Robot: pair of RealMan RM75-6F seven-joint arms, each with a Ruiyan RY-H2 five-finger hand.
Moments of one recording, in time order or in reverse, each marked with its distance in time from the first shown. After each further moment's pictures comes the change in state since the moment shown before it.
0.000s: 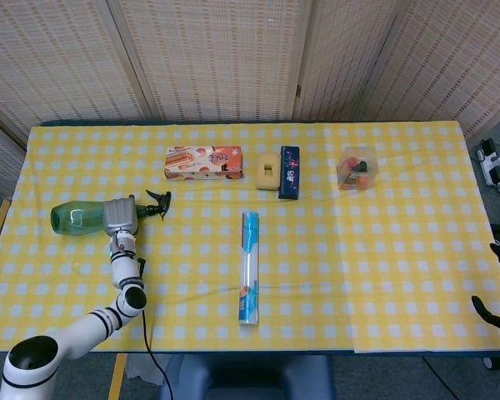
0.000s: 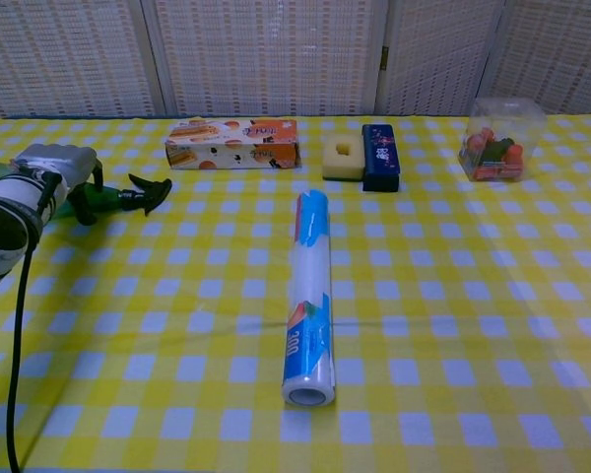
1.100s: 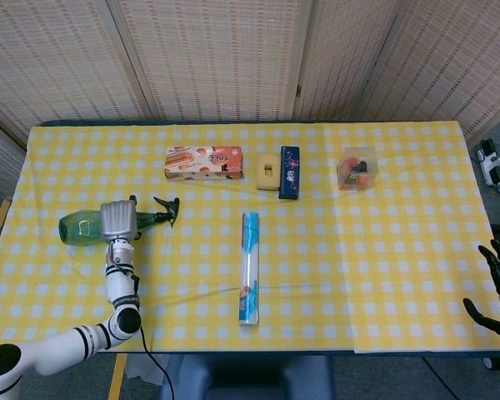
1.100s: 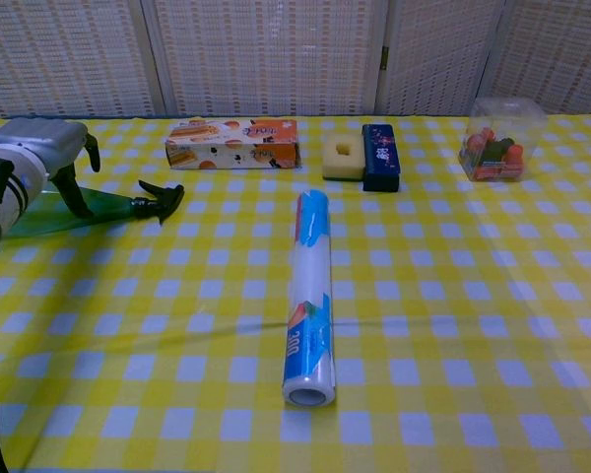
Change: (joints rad) left arm 0.108 0.151 0.013 -0.440 0.129 0.269 0.034; right arm 0.005 -0.002 -0.015 -0.011 -0.034 -0.001 -0.011
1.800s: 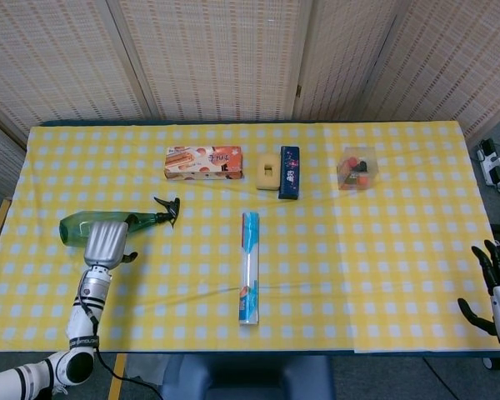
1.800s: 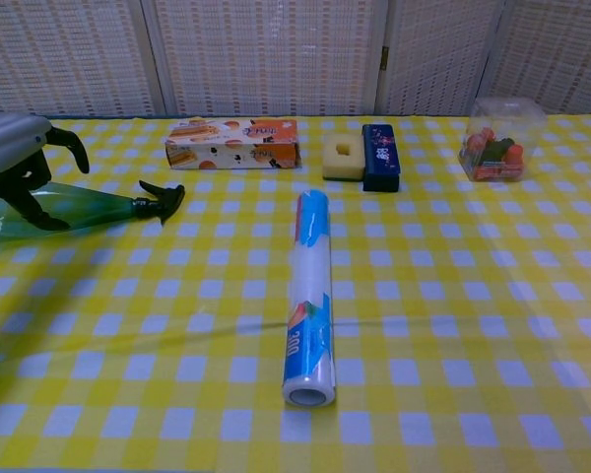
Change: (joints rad) left arm 0.254 0.243 0.109 -0.341 0.377 -0.041 -0.250; right arm -0.006 -0.039 0.004 -0.013 -0.010 0.034 -0.105
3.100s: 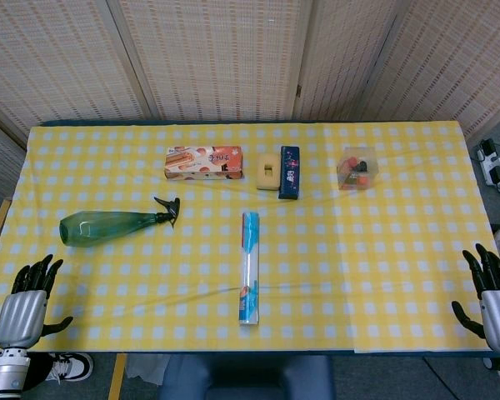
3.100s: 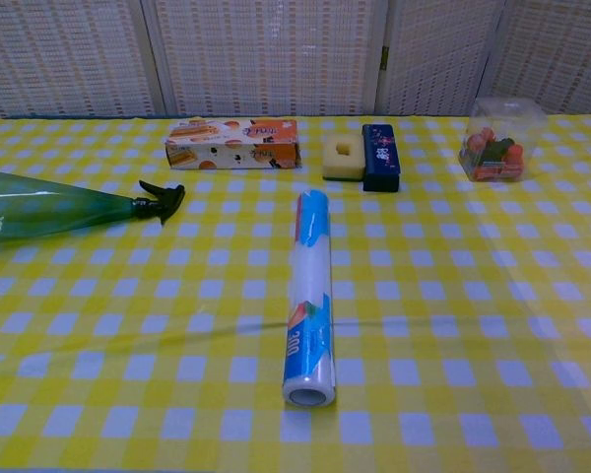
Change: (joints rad) left arm 0.432 0.338 0.283 -0.227 0.375 0.263 -0.402; right arm -0.011 -0.061 -0.009 0.004 -0.027 0.035 -0.139
